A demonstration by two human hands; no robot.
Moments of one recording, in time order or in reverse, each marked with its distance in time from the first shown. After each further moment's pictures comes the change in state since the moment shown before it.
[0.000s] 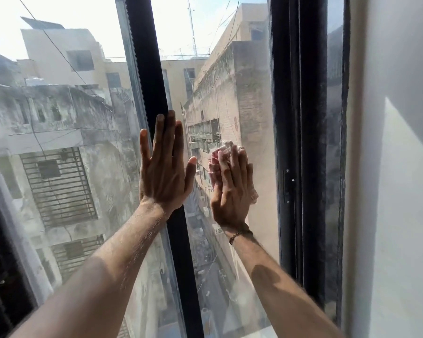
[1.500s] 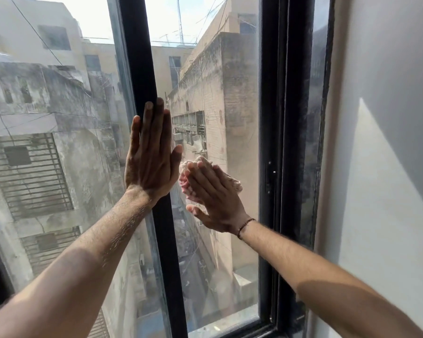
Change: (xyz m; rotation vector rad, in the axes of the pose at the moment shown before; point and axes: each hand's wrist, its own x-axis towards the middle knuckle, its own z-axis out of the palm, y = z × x) left_hand -0.002 -0.001 -0.008 -0.161 -0.014 0.000; right_hand -0.024 0.056 -0.015 -0.286 -0.455 -0.630
